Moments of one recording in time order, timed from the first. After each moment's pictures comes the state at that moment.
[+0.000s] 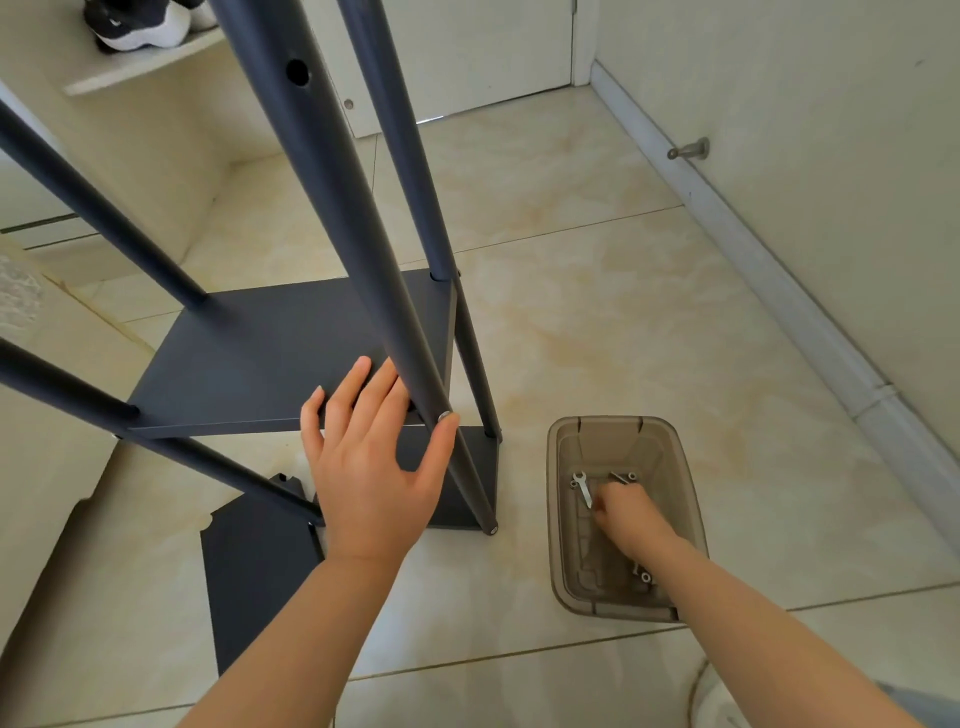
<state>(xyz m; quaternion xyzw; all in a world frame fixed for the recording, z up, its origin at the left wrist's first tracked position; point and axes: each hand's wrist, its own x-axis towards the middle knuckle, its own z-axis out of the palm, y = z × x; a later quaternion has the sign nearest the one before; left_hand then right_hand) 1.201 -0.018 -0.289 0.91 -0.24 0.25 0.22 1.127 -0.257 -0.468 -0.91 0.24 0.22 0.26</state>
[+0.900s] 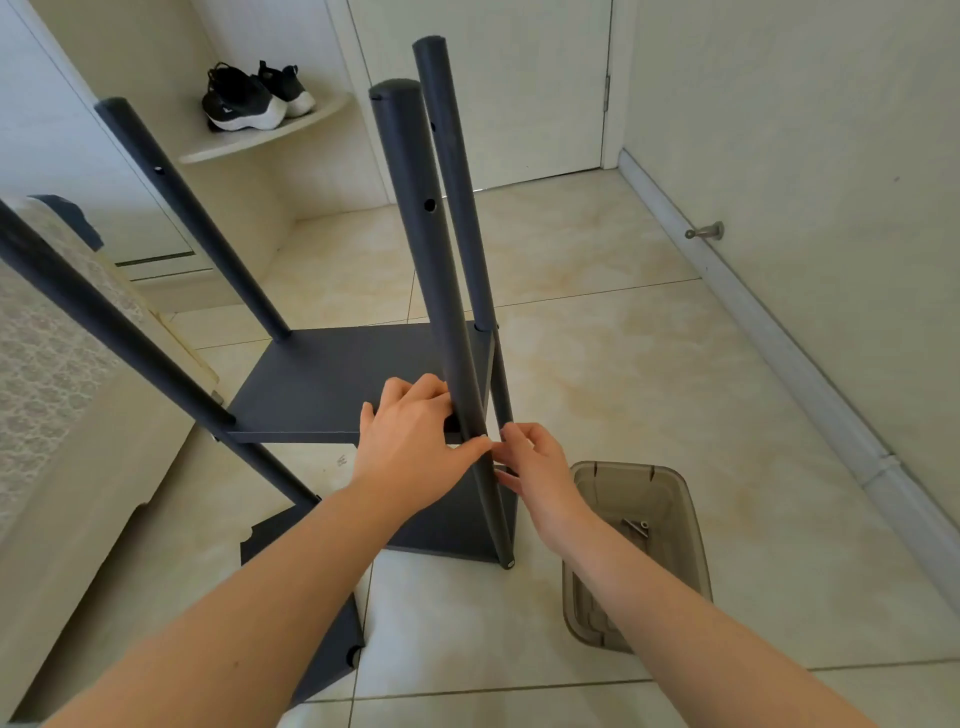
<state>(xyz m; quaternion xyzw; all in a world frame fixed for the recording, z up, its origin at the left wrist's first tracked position) 1.215 -0.020 -0.212 0.97 -0.23 -0.01 0.12 1.177 -0.151 -0.307 -0.59 0.22 -0.03 0.78</state>
